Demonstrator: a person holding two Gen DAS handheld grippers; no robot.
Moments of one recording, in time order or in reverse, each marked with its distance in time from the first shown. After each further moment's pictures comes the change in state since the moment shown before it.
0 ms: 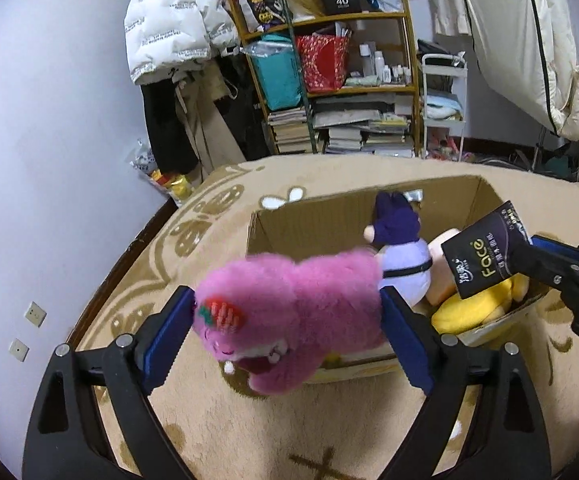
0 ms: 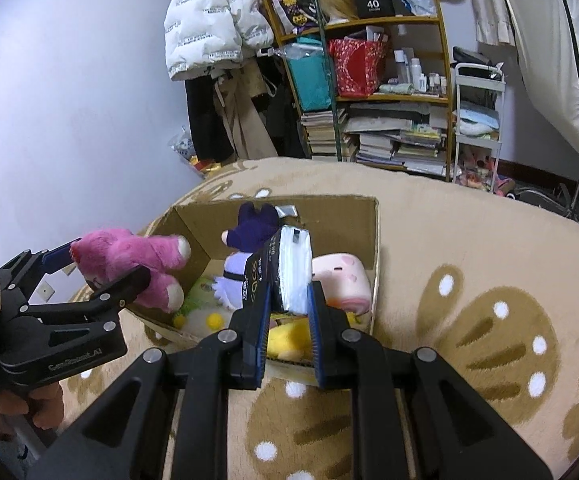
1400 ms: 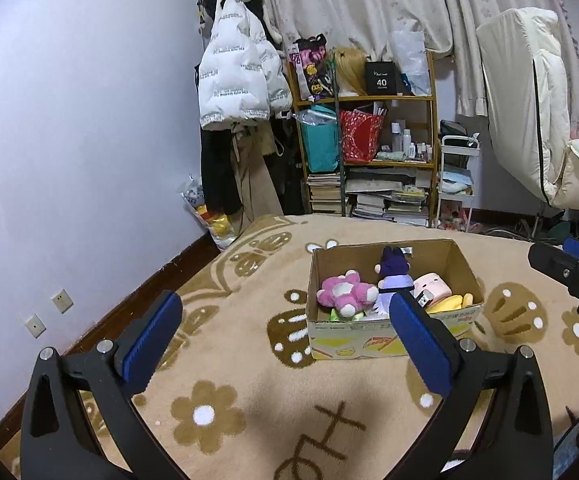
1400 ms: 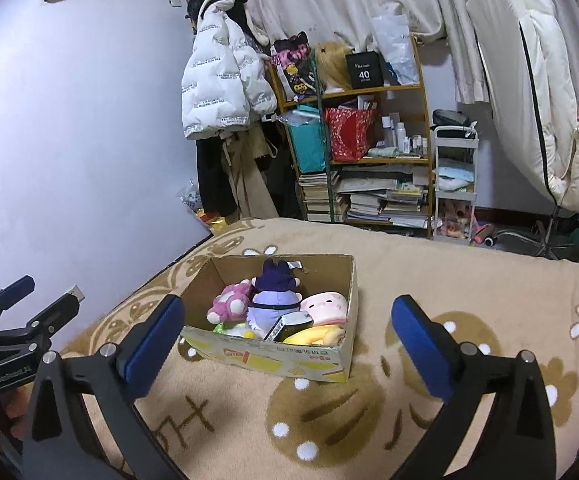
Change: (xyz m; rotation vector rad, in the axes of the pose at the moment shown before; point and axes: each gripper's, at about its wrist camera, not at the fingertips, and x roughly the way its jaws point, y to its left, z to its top) left arm -0.168 0.047 -0.040 -0.147 -0.226 0.068; right arm -0.126 0.022 -0.012 -0.022 -0.231 -0.032
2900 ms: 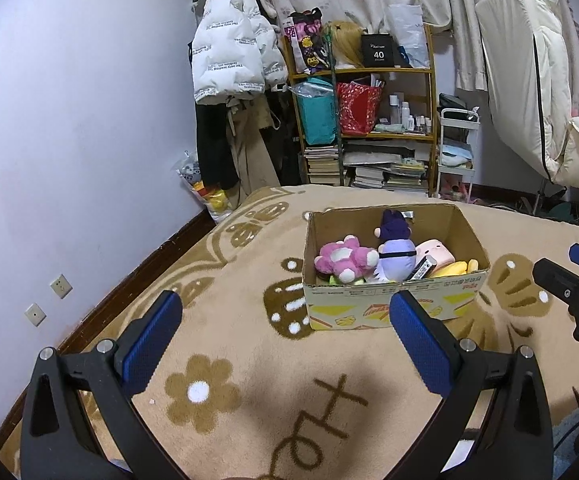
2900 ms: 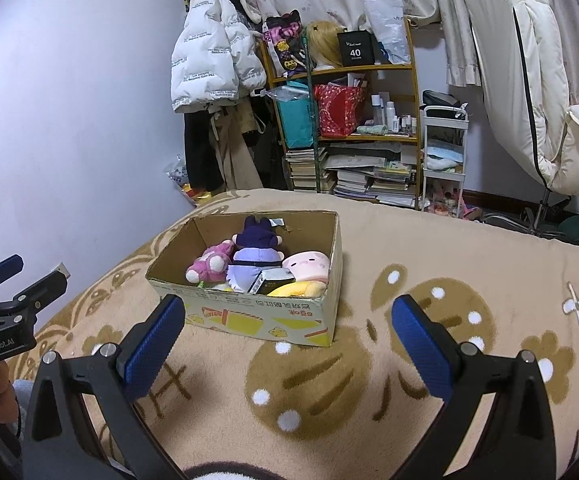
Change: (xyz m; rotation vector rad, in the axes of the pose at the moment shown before) left arm 0.017 -0.008 -0.022 0.014 0.093 -0.002; right arm 0.011 -0.005 -0.032 -0.015 0.079 -0.052
